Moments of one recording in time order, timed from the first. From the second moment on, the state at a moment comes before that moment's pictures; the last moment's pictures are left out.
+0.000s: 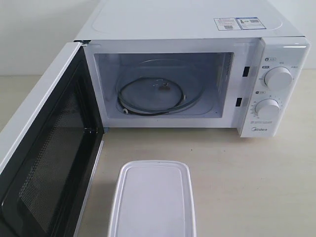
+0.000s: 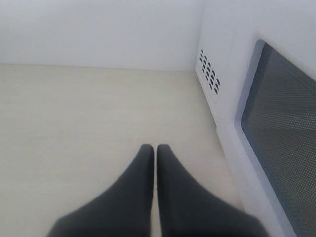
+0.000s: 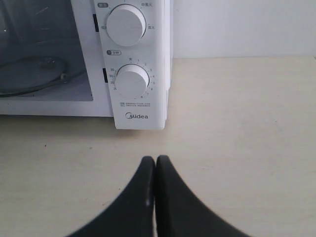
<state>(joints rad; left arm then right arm) -0.04 0.00 0.00 -0.07 0.29 0.01 -0.03 0.01 0.00 0.05 0.32 0.00</state>
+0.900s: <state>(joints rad) -0.04 0.00 0.00 -0.07 0.29 0.01 -0.03 0.01 0.00 0.05 0.32 0.00</state>
